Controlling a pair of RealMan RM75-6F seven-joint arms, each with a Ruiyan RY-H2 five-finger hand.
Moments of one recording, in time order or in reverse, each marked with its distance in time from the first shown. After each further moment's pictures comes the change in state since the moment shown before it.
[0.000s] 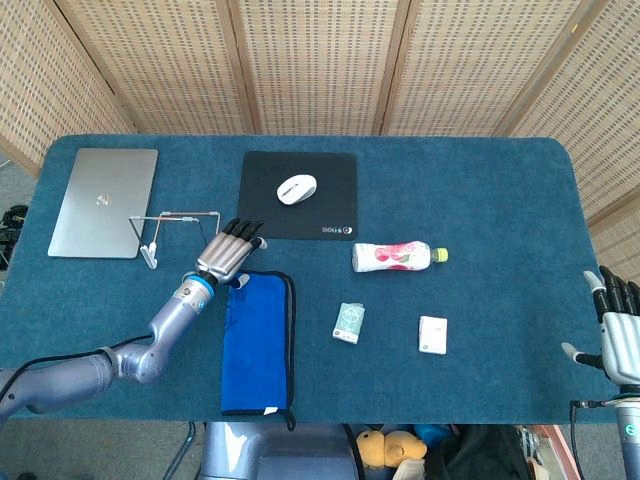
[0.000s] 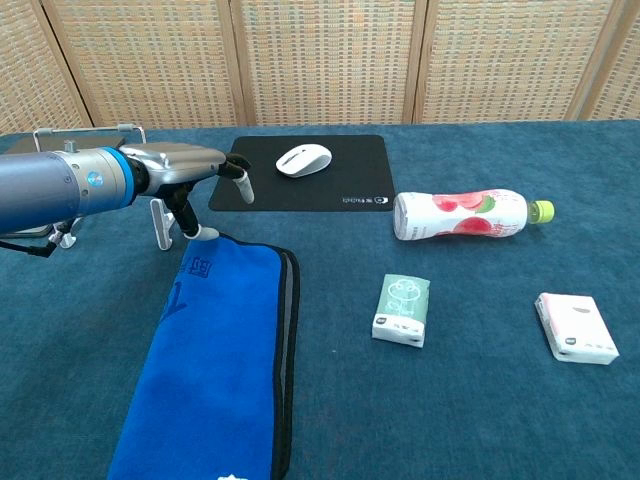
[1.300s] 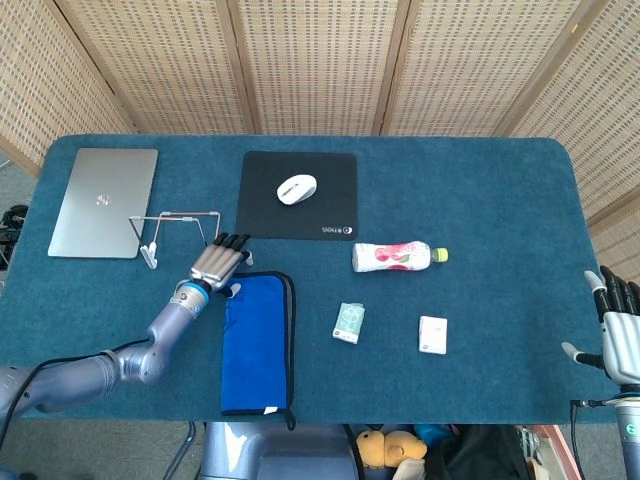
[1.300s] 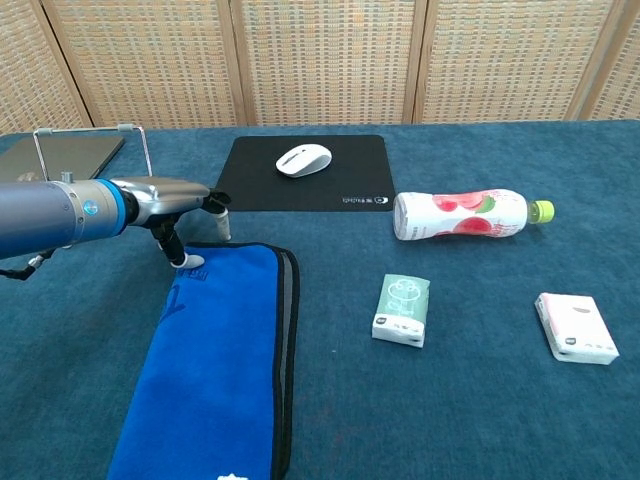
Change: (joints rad) left arm -0.016 -0.034 0.074 0.056 -0.131 -0.032 -0.003; right arm 0.002 0.002 0.001 0.000 0.006 -0.007 0.010
